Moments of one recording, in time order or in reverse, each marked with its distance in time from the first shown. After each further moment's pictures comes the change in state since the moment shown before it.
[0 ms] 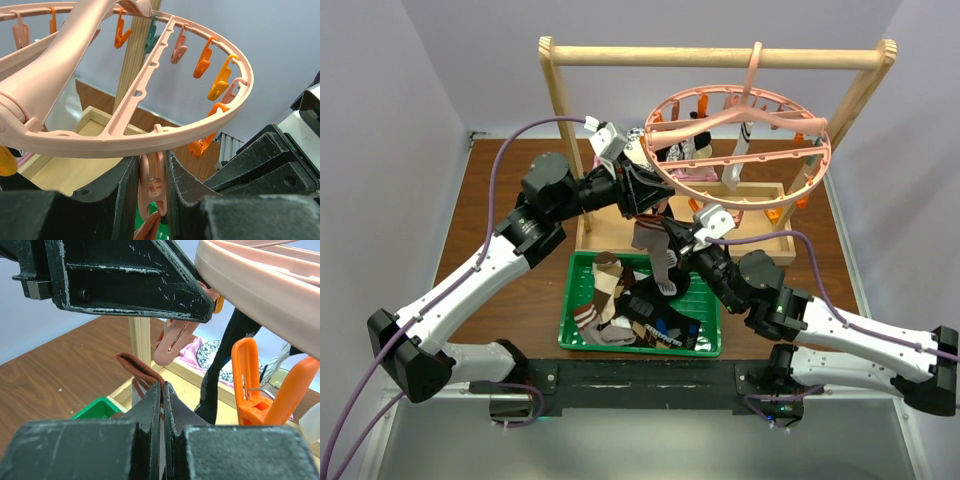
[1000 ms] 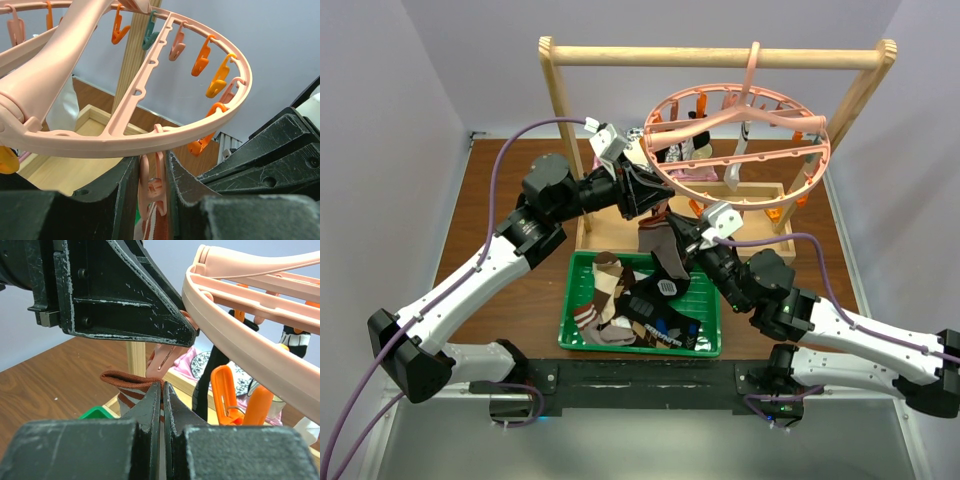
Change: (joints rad) left arm 0.000 -0.002 -0.013 0.008 0.001 -0.009; right arm -0.002 -0.025 0.025 0.000 0.000 -0.046
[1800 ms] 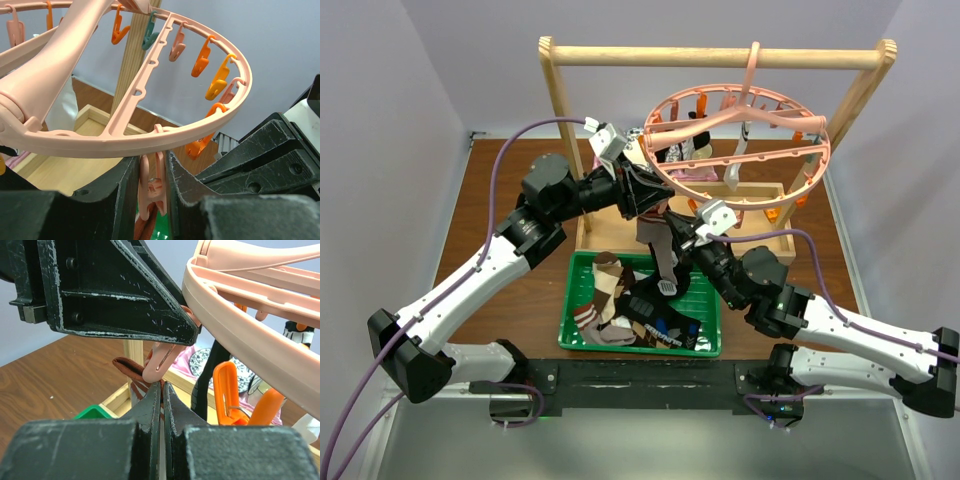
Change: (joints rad) left arm 0.002 0.000 0.000 0.002 0.002 -0.007; right arm -0.022 0.032 0.000 0.011 -0.010 0.006
